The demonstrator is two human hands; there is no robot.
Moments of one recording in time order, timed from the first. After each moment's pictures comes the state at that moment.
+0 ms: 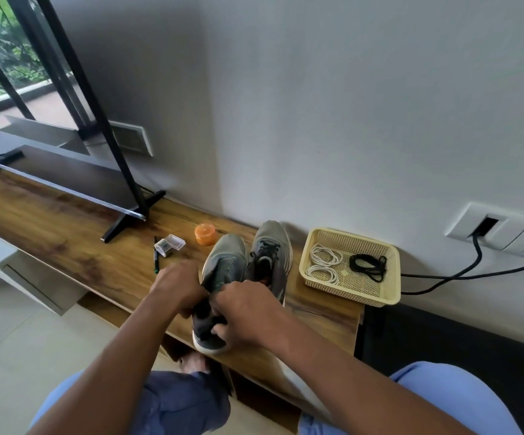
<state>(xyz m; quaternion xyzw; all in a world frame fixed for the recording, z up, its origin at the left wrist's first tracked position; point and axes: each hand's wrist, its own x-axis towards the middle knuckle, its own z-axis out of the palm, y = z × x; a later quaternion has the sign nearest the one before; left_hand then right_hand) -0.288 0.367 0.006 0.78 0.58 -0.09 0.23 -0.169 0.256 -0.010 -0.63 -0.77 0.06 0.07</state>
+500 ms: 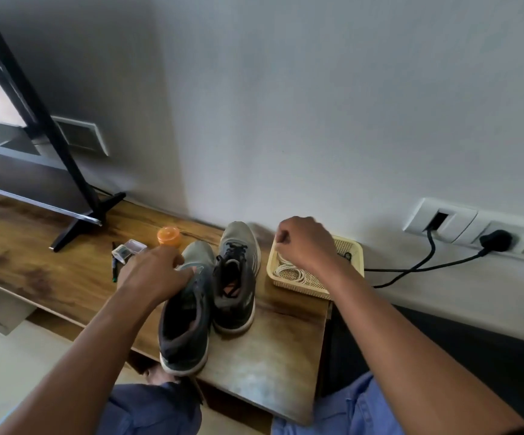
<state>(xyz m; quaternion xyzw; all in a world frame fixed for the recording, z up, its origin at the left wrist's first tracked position) -0.265 0.366 0.018 0.84 0.53 0.01 0.13 -0.003 0.254 0.013 -0.83 -0.52 0.08 0.18</state>
